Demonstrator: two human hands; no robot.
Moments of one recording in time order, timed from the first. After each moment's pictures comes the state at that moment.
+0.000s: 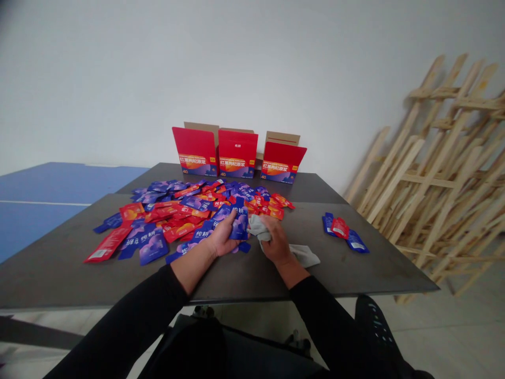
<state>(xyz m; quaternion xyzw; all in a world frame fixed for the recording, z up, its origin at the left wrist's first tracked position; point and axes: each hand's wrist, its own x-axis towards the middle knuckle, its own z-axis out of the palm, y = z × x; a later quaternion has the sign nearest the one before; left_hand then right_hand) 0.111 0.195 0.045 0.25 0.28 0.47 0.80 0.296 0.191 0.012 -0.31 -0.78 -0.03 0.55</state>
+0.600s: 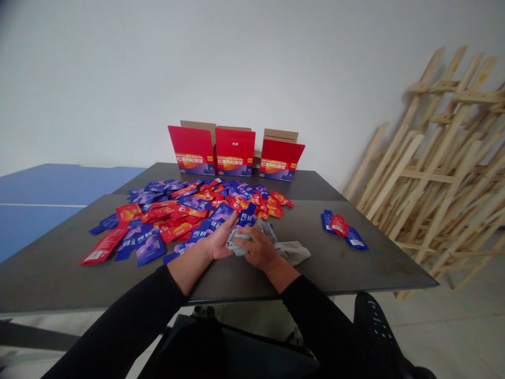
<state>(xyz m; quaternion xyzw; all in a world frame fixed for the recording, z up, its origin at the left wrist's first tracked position) 0.108 0.185 0.045 0.25 0.24 0.35 0.87 0.269 0.177 0.008 -0.22 -0.88 -0.05 0.42</state>
